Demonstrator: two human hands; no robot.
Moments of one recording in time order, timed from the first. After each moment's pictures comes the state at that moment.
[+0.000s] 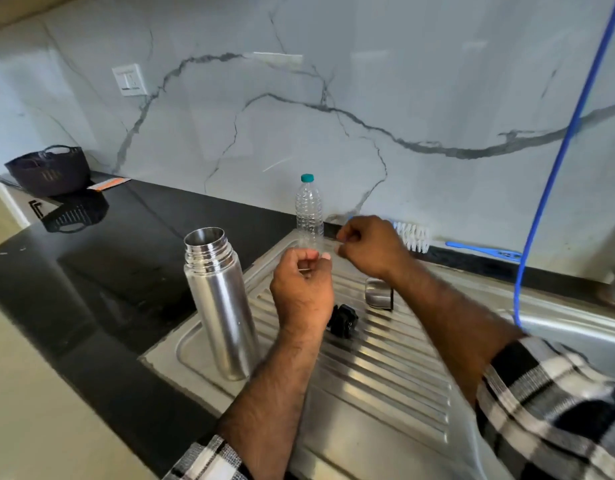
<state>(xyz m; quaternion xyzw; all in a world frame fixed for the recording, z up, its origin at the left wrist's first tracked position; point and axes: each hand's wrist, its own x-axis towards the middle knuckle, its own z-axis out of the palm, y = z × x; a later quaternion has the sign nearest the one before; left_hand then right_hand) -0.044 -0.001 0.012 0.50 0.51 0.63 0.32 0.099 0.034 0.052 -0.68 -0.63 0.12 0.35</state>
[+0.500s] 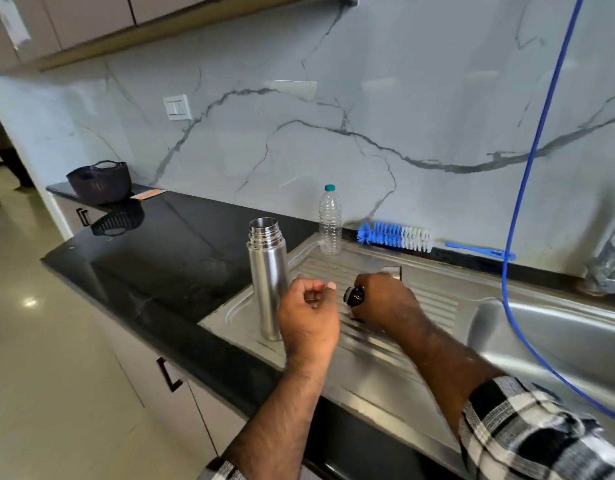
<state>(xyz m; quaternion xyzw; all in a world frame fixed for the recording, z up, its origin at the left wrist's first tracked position) -0.107 -0.107 0.004 0.50 0.52 0.63 0.29 0.039 -0.076 0.013 -0.76 -0.63 0.02 0.14</state>
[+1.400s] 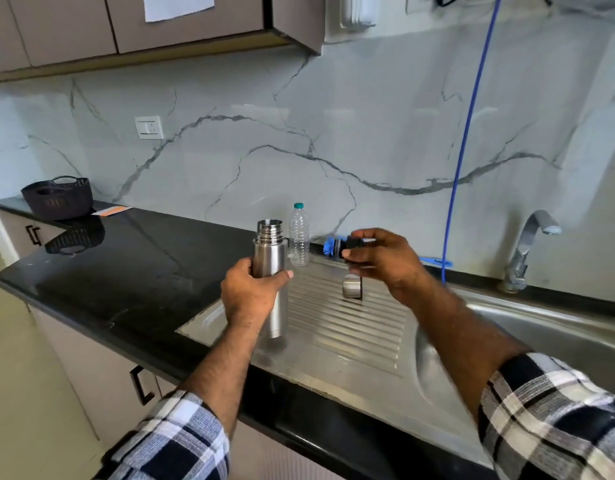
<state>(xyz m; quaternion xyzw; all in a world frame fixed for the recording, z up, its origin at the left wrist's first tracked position) -0.162 -0.078 0.046 0.55 0.57 0.55 0.26 0.068 -0.143 0.105 -0.54 -0.44 0.39 0.61</state>
